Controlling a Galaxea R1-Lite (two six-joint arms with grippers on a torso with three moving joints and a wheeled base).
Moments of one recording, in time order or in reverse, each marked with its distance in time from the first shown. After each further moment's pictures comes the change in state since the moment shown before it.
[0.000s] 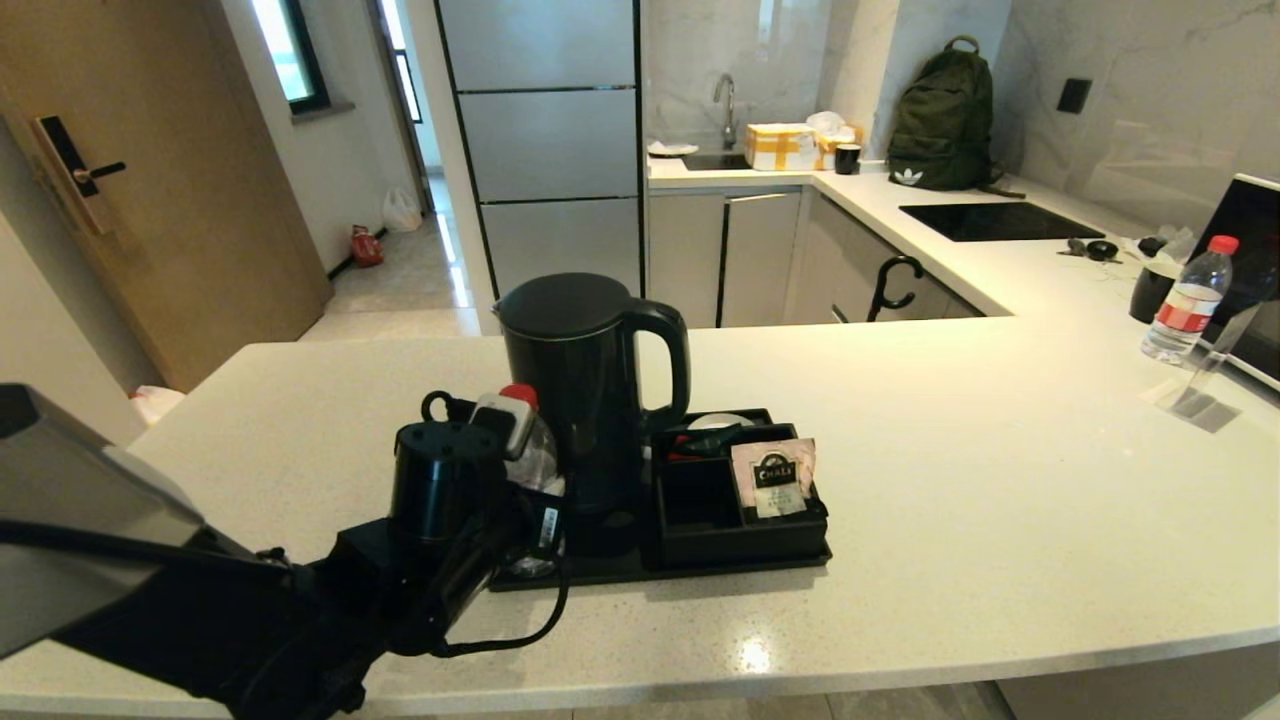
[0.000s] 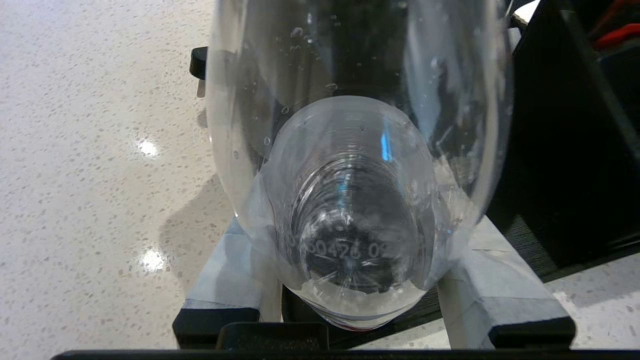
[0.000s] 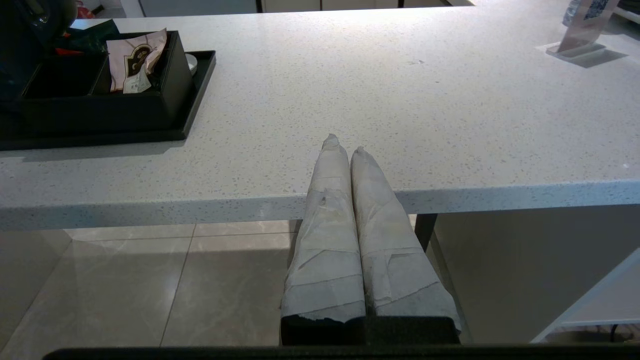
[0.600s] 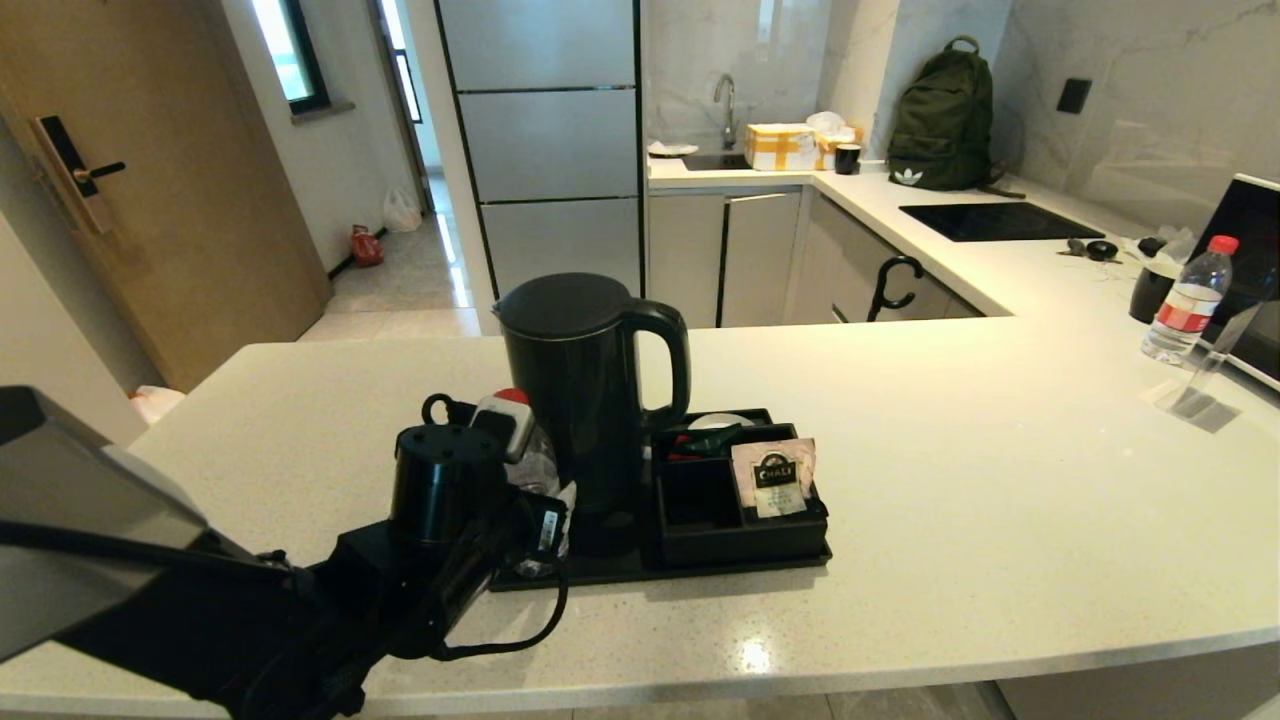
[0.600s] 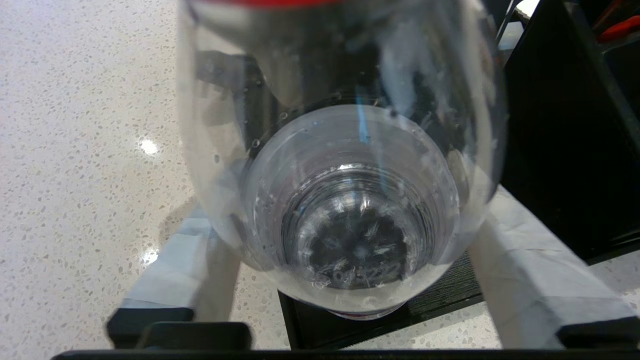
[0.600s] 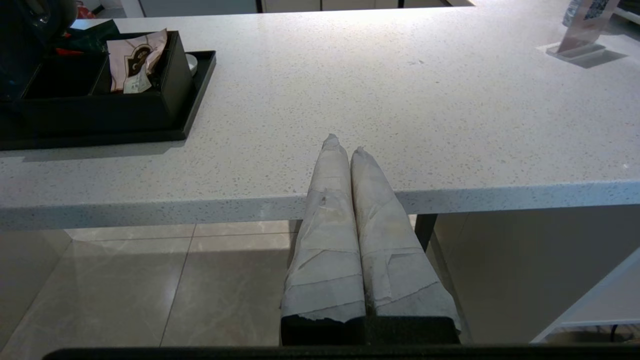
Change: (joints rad) left arm -0.002 0.002 0.007 -0.004 0.001 0.002; right arm 0.000 0.000 0.000 0.000 0.000 0.000
